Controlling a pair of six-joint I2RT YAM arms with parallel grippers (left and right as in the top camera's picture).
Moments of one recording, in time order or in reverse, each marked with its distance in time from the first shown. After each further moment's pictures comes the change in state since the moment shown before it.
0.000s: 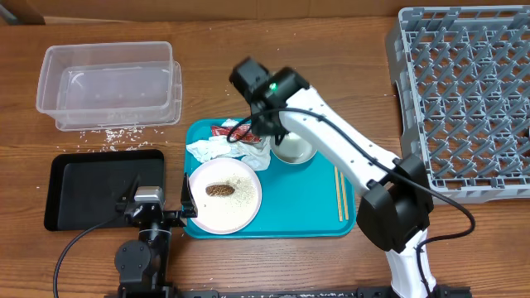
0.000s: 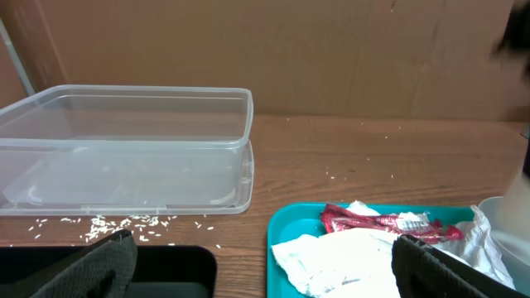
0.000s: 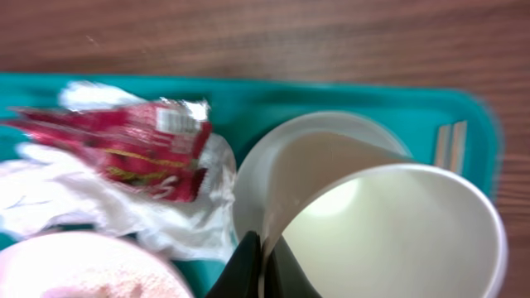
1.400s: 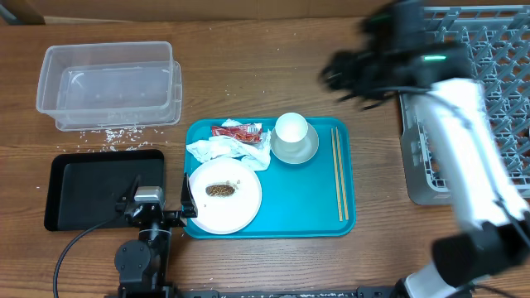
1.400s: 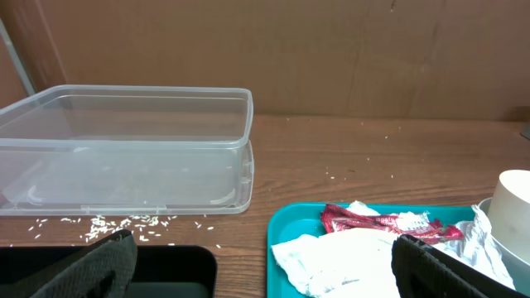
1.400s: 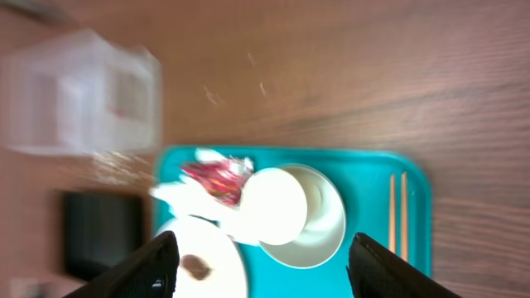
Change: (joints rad) left arm 0.000 0.000 0.000 0.000 0.000 0.000; right arm -0.393 -0.375 -0.207 0.166 -0.475 -0.235
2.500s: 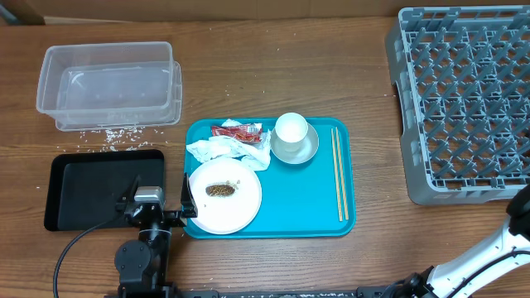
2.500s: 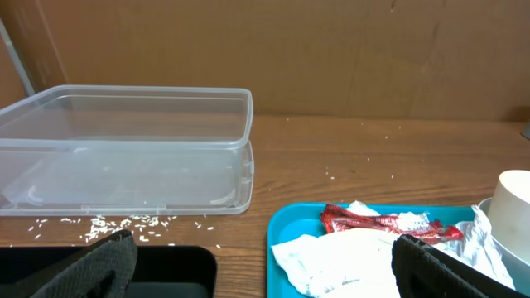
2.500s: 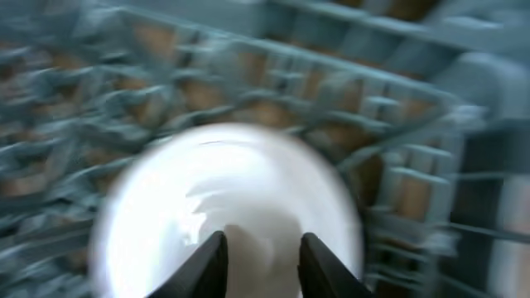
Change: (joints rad) left arm 0.000 0.000 0.000 0.000 0.000 0.000; right arm -1.065 0.380 -0.014 0.374 0.566 0.045
